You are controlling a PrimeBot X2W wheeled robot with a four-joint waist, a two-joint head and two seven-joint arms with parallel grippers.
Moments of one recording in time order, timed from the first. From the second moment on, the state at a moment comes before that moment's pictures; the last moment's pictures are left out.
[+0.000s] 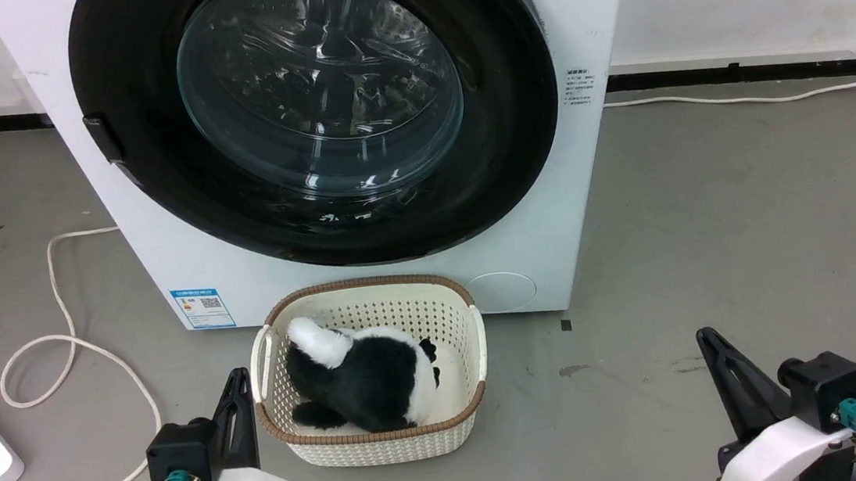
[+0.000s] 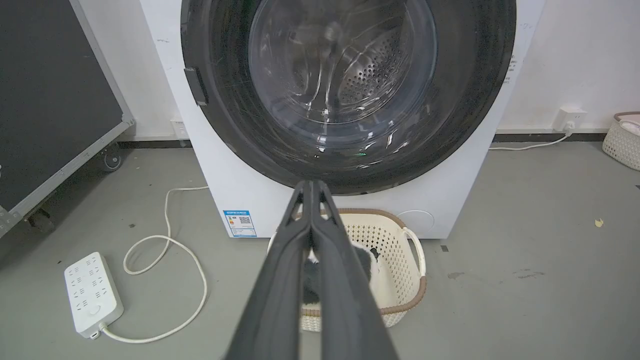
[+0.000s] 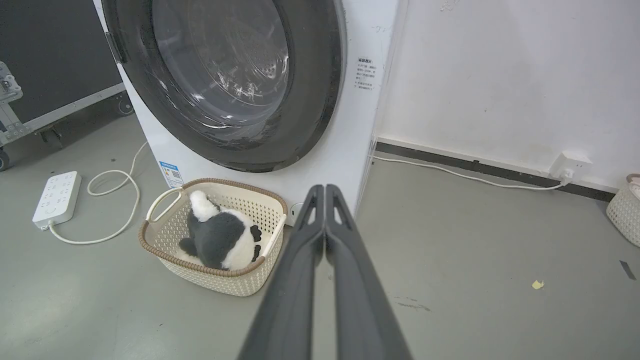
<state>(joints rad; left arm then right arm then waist) 0.00 0.05 0.00 0.00 -0.01 0.00 0.00 0.01 -0.06 0.00 0.00 0.01 0.13 0.00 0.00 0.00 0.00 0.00</state>
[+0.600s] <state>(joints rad) 0.00 0.05 0.00 0.00 -0.01 0.00 0.00 0.01 -0.06 0.00 0.00 0.01 0.13 0.00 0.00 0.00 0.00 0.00</state>
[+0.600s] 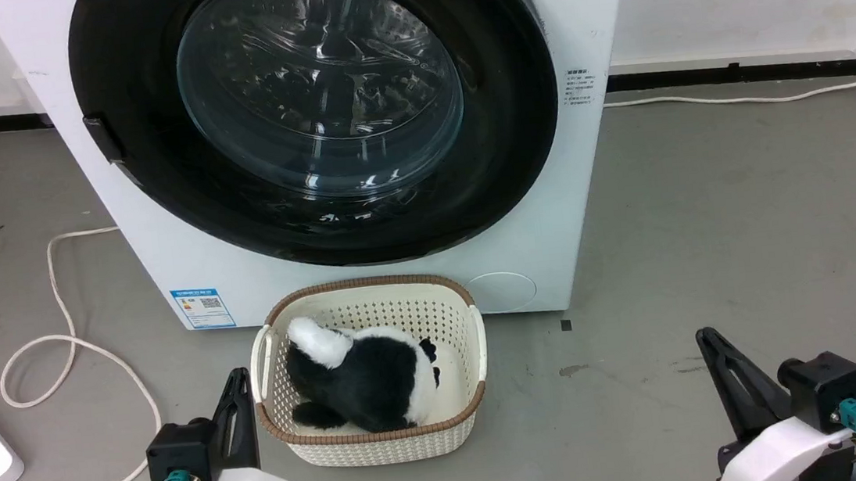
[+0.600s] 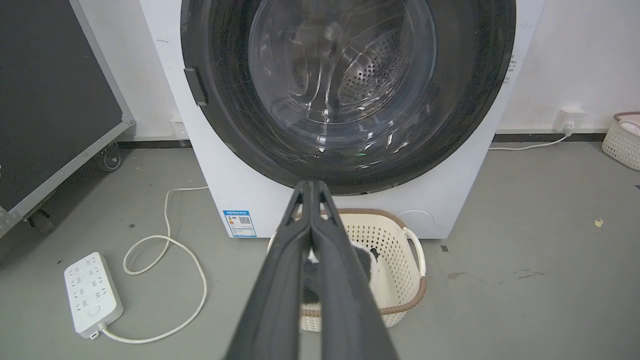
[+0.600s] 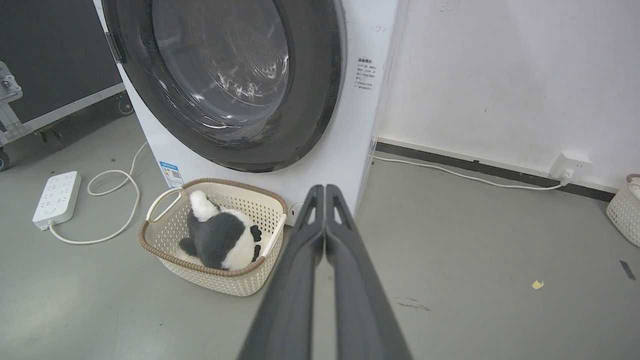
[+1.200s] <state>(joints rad) 0.00 0.05 -0.02 0.01 -0.01 0.00 -0.03 0.01 -0.06 0.00 0.01 0.02 0.13 -0.03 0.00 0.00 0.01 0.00</state>
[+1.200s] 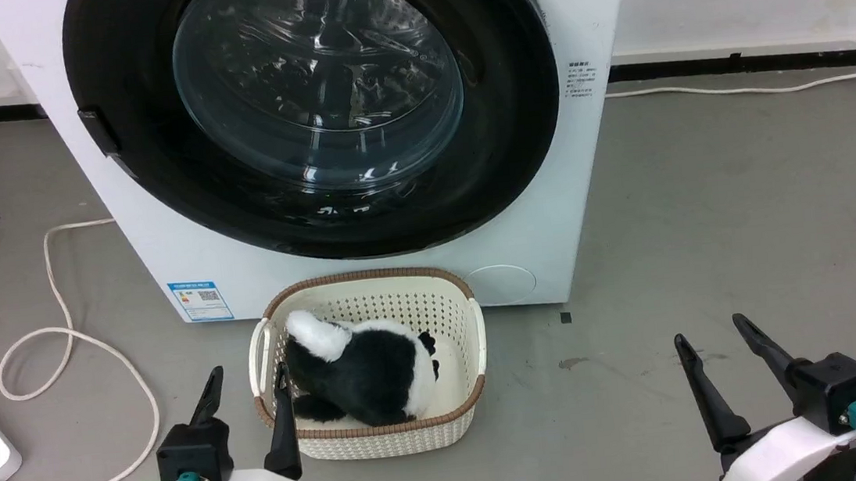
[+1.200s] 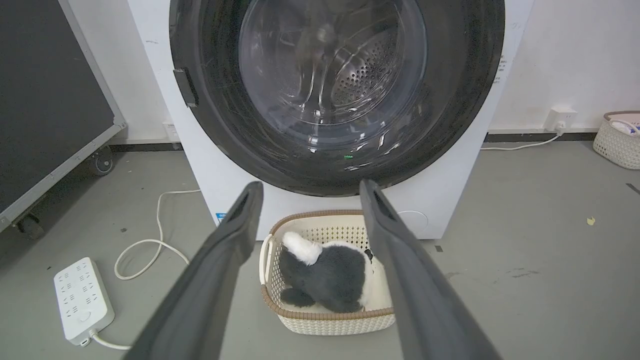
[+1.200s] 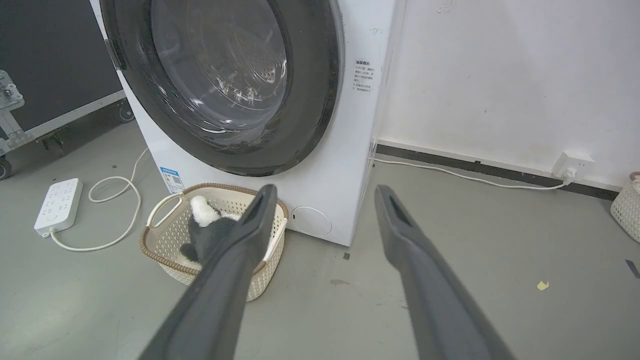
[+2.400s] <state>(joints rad) -0.07 0.05 -0.10 0.00 -0.02 0.06 -0.10 -0.27 -0.16 -0.05 0.02 0.22 0.13 -0.05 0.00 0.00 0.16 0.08</state>
